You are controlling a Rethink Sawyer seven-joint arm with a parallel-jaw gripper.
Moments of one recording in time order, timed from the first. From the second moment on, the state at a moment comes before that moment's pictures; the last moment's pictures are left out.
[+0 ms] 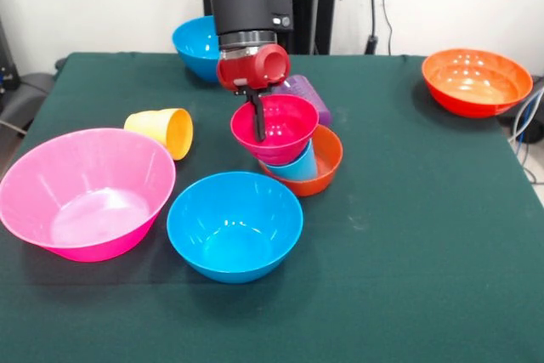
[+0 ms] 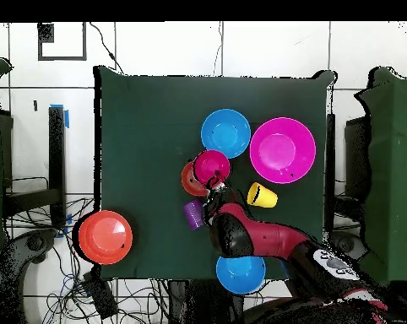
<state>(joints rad) -0.68 -0.52 0.28 2.03 -0.42 -0.39 2.54</state>
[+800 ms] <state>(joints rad) -0.68 -0.52 0.37 2.11 -0.32 -0.37 2.54</state>
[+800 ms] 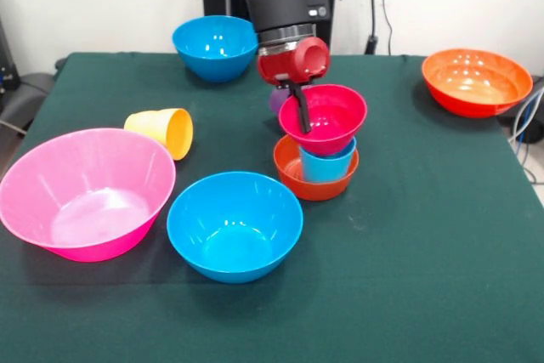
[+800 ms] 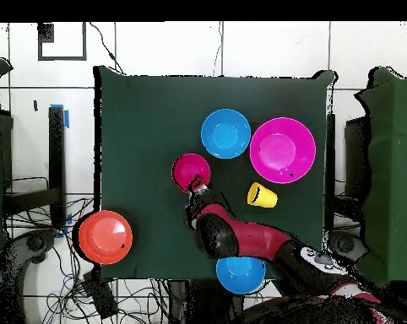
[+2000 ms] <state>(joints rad) -0.49 -0.54 0.20 2.11 -0.30 -0.45 2.54</state>
